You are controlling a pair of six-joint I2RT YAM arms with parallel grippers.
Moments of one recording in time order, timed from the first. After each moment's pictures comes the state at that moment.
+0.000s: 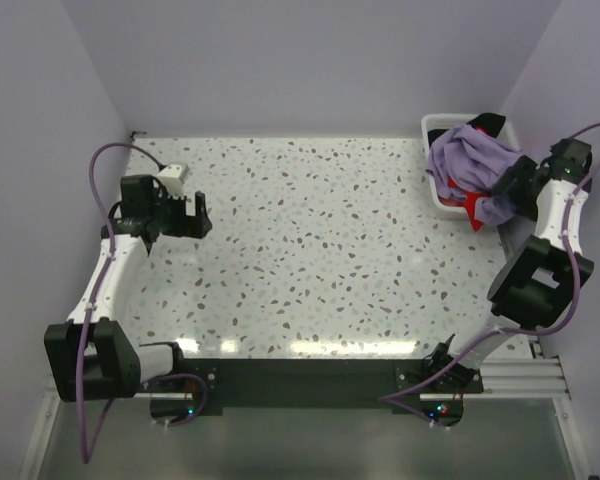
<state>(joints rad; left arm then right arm) 0.08 1.24 0.94 -0.47 0.34 0.09 -0.54 1.73 1.54 -0.72 -0.14 0.24</state>
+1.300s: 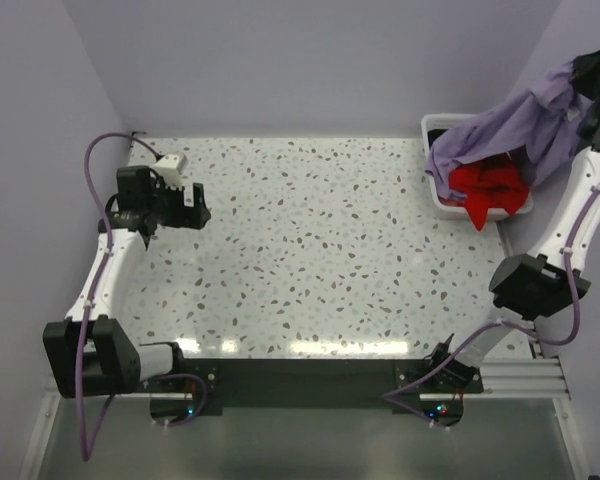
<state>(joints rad) 0.08 1.25 1.01 -0.46 0.35 0.09 -0.53 1.76 2.23 -0.52 -0.26 0.36</state>
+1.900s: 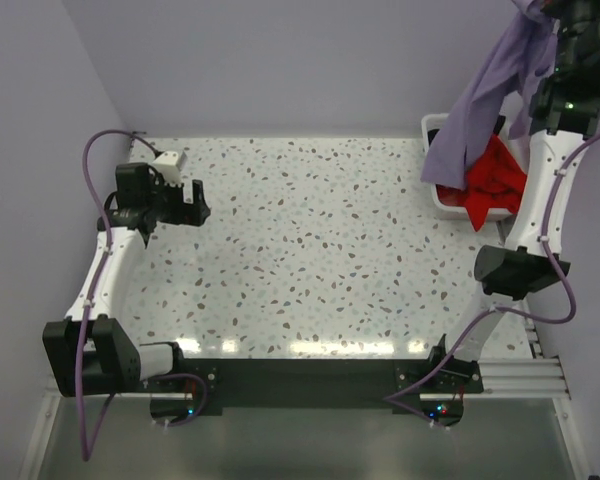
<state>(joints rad) 0.08 1.26 1.02 -0.46 0.35 0.09 -0.27 1.91 2.52 -0.10 -0.10 0.31</state>
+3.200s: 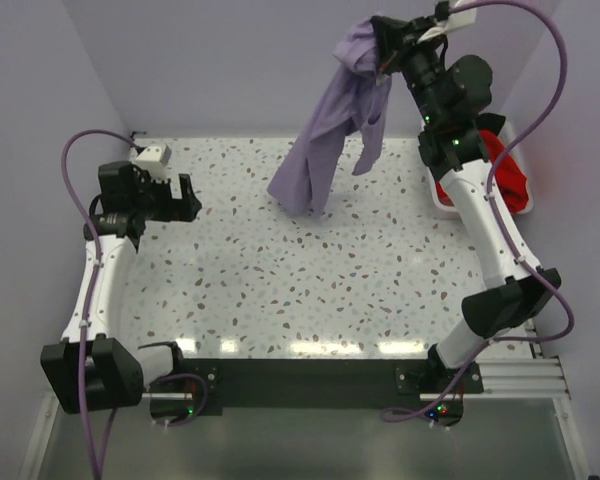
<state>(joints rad) 0.14 1.19 1.06 -0.49 0.37 0.04 0.32 1.65 1.97 0.21 -0.10 0.16</state>
